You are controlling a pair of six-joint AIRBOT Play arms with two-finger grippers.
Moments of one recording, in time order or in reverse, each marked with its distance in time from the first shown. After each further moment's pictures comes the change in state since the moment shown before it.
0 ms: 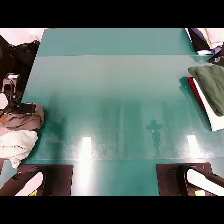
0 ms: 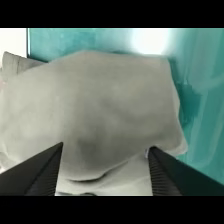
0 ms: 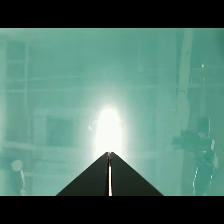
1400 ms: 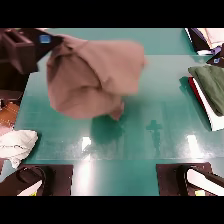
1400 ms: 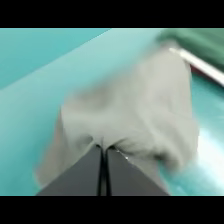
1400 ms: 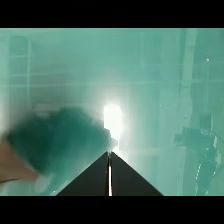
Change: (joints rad) left arm -0.646 0.007 0.859 -0.626 -0.060 0.219; right arm 0.000 0.000 0.000 0.011 0.013 0.000
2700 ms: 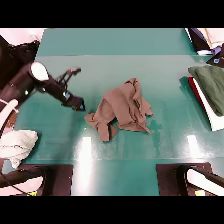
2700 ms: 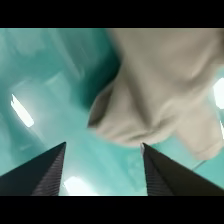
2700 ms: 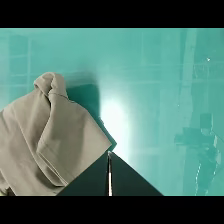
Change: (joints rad) left arm 0.300 -0.397 -0.525 -0.121 -0.223 0.119; right arm 0.001 0.000 0.000 0.000 0.002 0.001
